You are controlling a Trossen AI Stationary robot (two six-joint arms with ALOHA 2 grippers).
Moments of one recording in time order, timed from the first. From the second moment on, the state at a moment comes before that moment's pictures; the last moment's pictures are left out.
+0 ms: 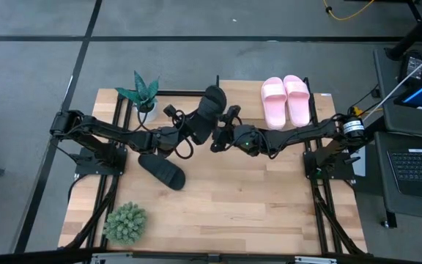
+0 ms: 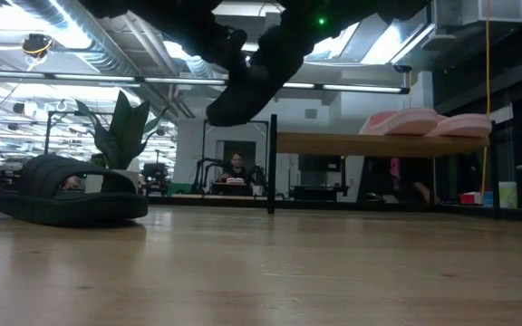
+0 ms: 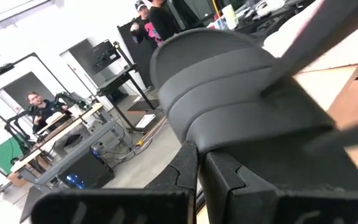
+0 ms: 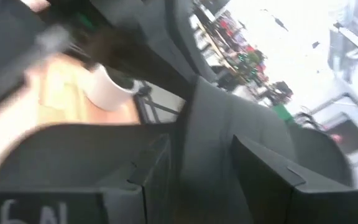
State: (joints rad) left arm -0.06 1.42 0.82 0.49 -1.05 0.40; right arm 0.03 1.66 1.10 0.39 0.74 -0.68
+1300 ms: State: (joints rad) left arm -0.10 1.42 0.82 0.51 -1.05 0.40; right arm 0.03 1.66 1.10 0.45 0.88 -0.85
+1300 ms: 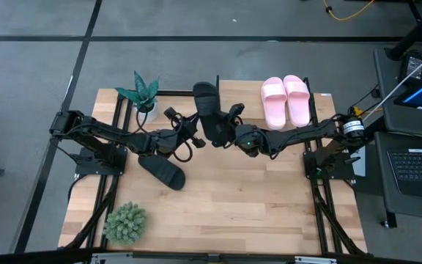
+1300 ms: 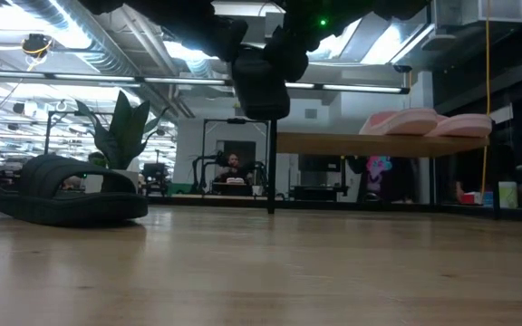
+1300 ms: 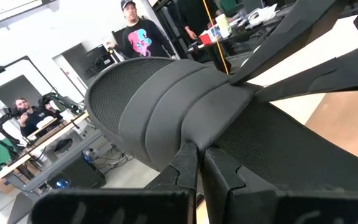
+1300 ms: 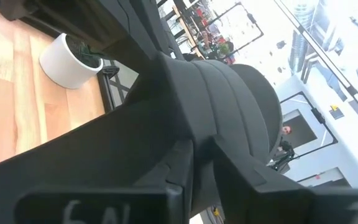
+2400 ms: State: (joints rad) left arm -0.11 1.42 0.82 0.51 -1.03 0.44; right arm 0.03 1.66 1.10 0.44 0.87 -0.88
